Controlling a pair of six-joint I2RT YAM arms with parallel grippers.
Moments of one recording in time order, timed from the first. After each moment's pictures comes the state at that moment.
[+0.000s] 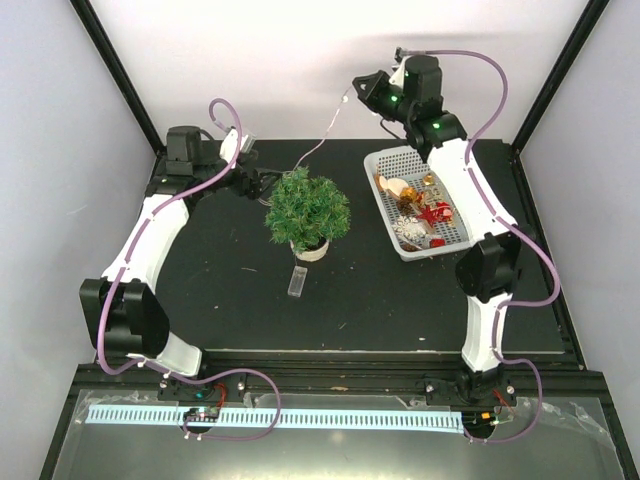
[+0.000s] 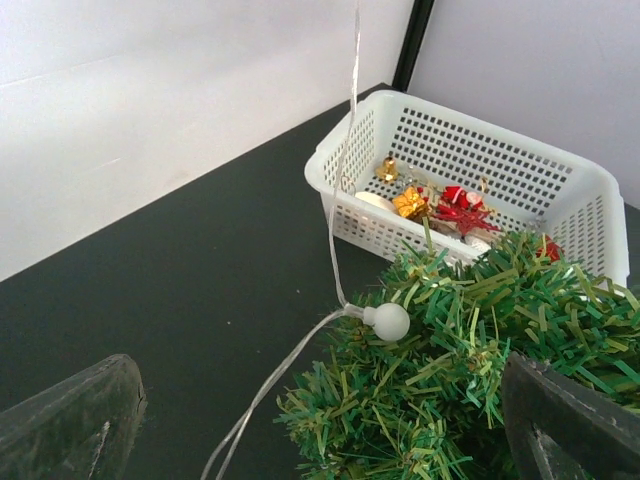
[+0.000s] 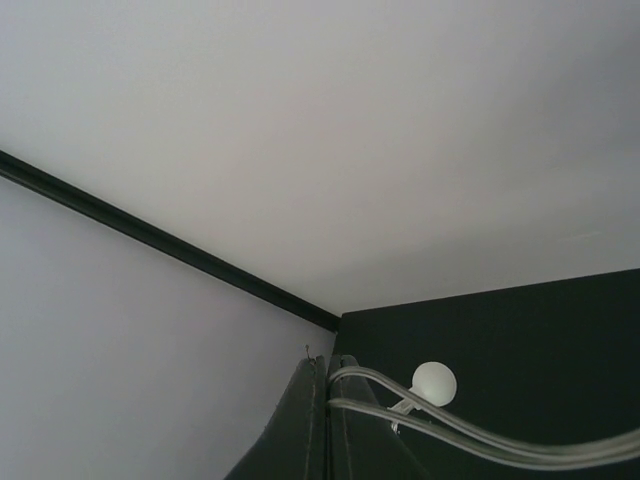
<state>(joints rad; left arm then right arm) -0.06 1.51 1.36 -0.37 0.78 0.25 0.36 2.03 2.20 -0.33 -0.31 0.87</state>
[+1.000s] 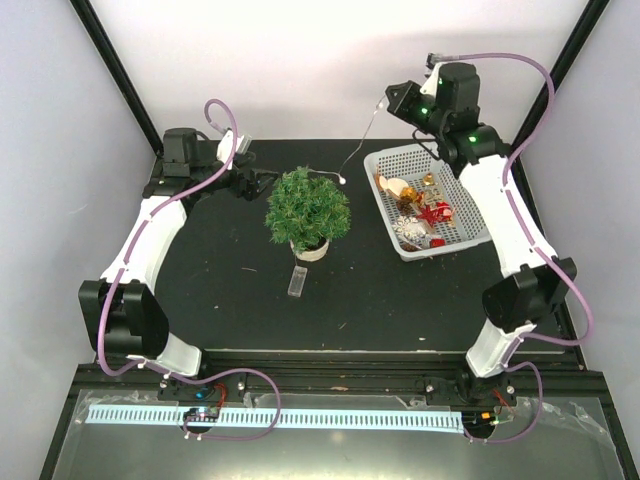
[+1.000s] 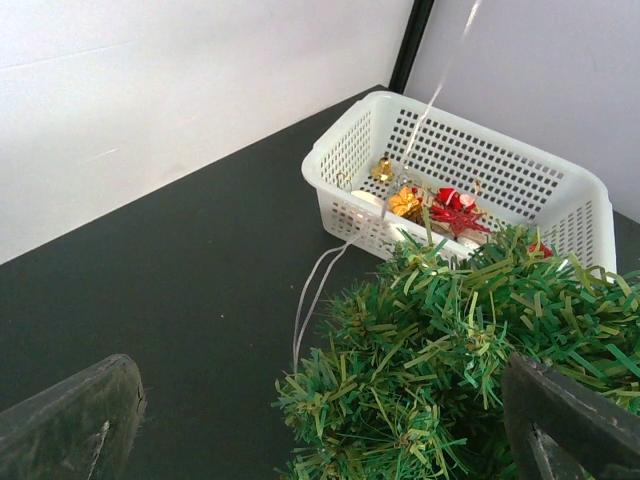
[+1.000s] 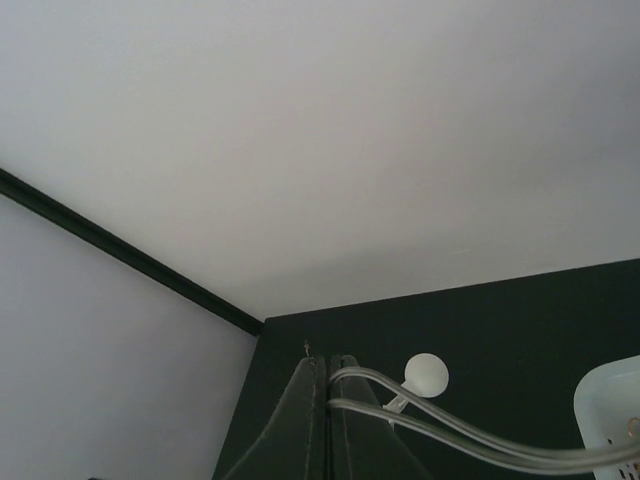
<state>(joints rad) -0.04 1.50 1.34 -0.37 0.81 0.23 0.30 1.76 1.94 -0.42 -0.23 0.70</state>
